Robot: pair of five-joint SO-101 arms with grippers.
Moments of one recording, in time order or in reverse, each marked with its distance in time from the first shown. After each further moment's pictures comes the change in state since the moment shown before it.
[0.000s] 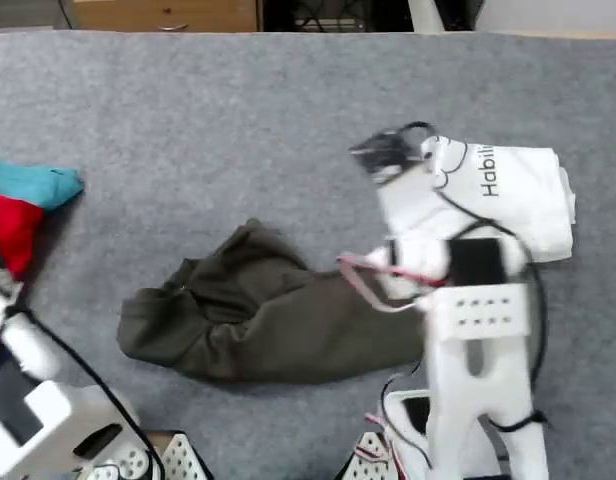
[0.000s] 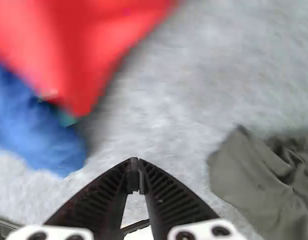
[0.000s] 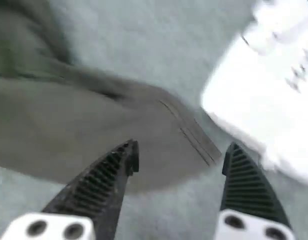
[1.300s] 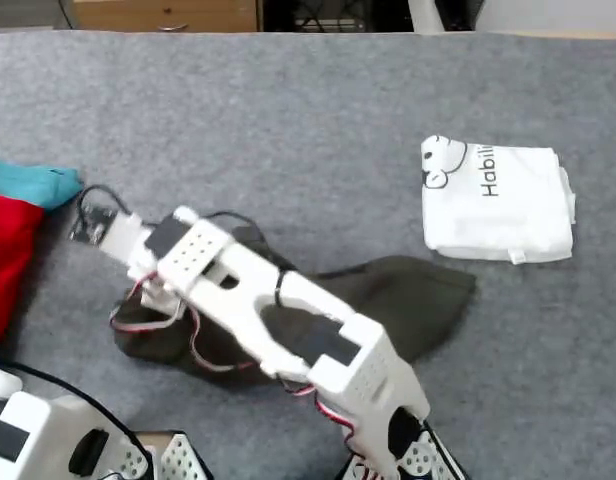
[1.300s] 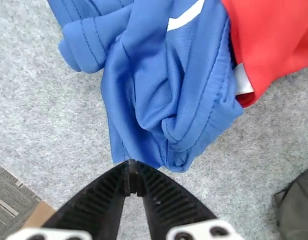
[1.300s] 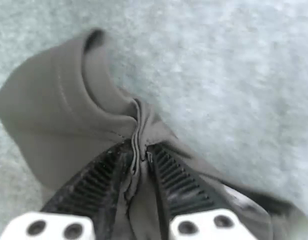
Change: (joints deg) left arm -23.2 0.4 -0.9 -6.6 -10.5; right arm -44.4 71.2 -46.6 -9.1 -9.4
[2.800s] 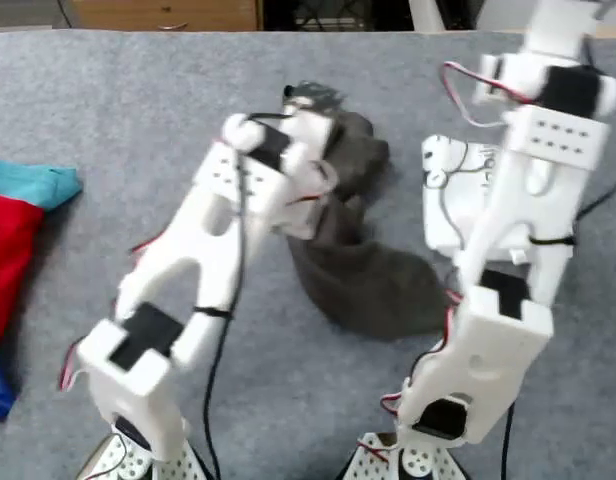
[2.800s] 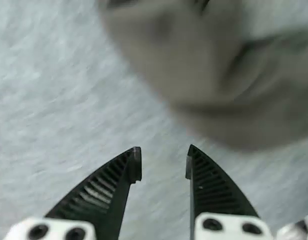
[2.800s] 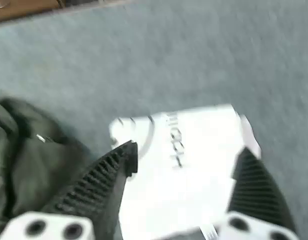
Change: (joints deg) left arm 103.7 20.0 -28.4 2.4 32.1; right arm 71.0 -5.1 -39.4 16.1 -13.8
